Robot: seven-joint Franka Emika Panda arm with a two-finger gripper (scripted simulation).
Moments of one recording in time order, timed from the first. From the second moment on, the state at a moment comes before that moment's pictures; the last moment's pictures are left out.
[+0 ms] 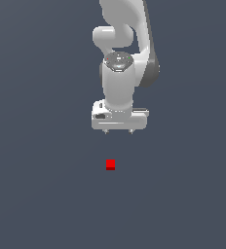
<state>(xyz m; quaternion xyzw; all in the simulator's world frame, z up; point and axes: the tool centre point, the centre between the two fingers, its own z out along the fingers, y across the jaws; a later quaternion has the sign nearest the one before) 0.006 0.024 0.183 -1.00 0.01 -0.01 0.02</state>
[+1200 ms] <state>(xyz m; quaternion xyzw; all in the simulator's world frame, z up) 0.050 0.003 0.082 -1.00 0.01 0.00 0.01</state>
